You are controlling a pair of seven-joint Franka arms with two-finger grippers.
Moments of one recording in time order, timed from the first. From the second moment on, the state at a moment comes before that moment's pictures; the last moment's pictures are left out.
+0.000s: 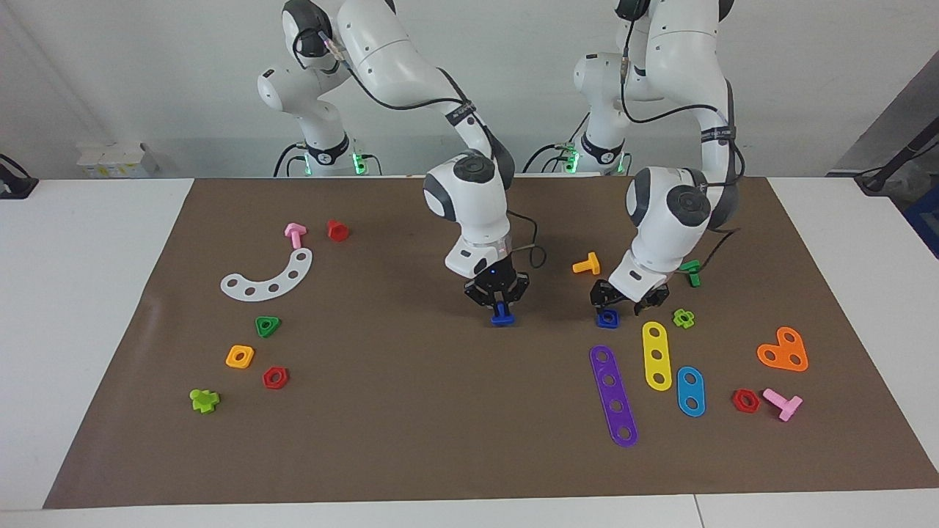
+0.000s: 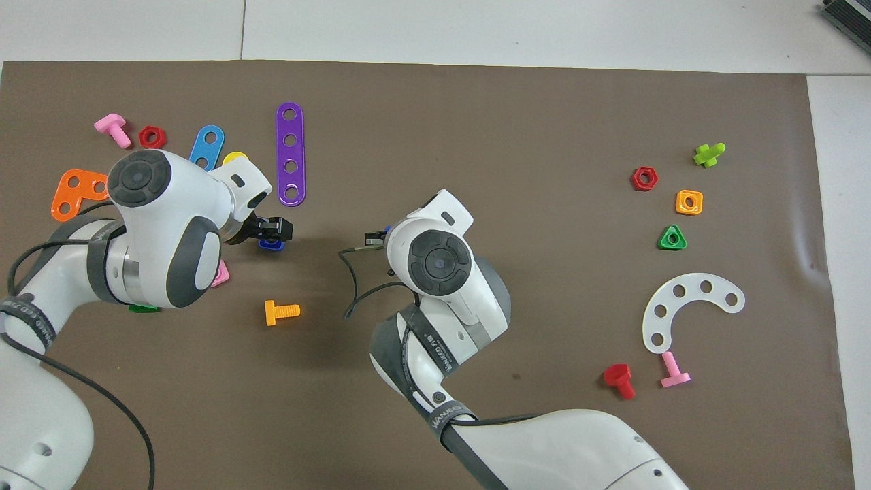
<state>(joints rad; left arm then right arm) -0.23 0.29 0.00 -2.01 -0.06 2.30 -0.08 0.78 0.55 -0.14 -1.70 0.10 2.56 0.59</state>
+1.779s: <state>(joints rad) -0.35 0.32 0.00 -1.92 -0.10 2.30 -0.12 0.23 0.02 -0.17 -1.73 0.07 1.67 0.19</state>
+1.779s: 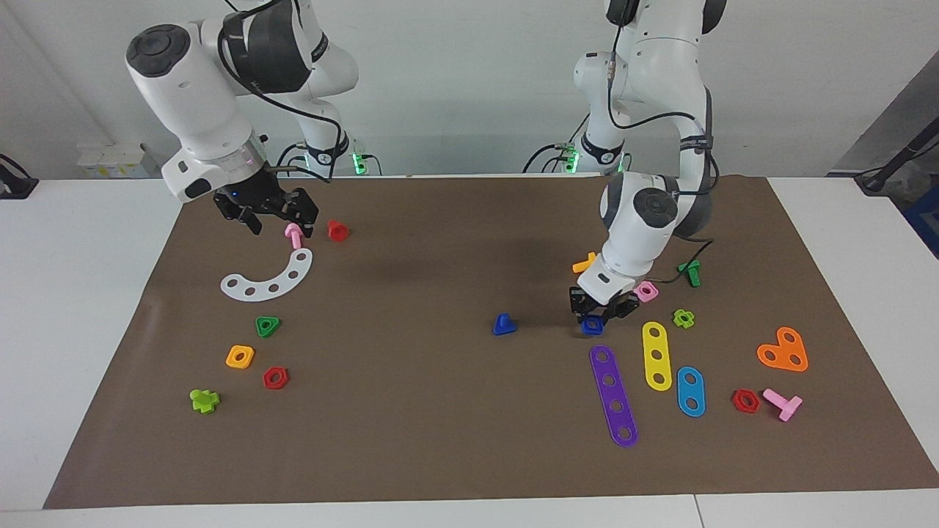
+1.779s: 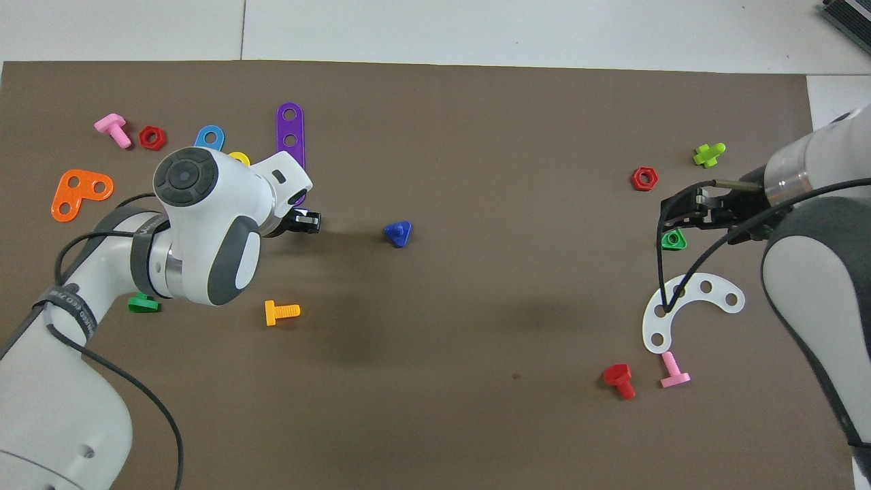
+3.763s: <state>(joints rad) -0.56 0.44 -0.01 -1.70 -0.19 2.22 -0.46 0.05 0.01 -0.15 -1.50 -0.03 1.44 -0.16</state>
